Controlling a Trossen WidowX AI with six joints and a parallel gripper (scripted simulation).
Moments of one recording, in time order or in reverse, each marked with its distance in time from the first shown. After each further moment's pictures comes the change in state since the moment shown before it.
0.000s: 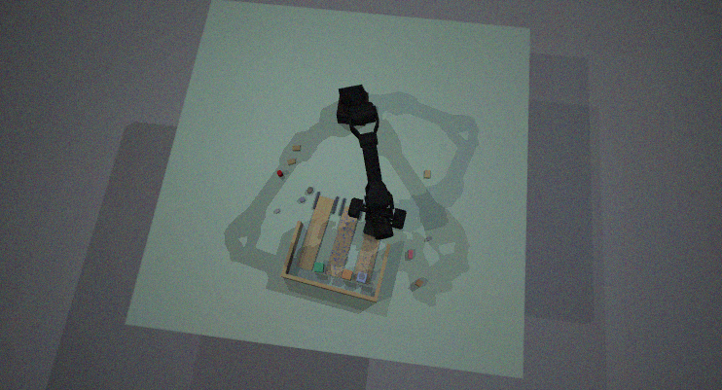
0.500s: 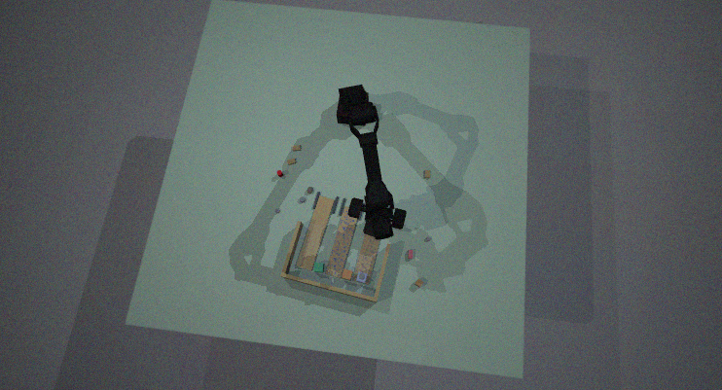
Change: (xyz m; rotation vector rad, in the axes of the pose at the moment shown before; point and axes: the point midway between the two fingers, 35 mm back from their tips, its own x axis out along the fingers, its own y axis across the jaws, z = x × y) arm 0.000 0.000 0.000 0.000 0.000 0.000
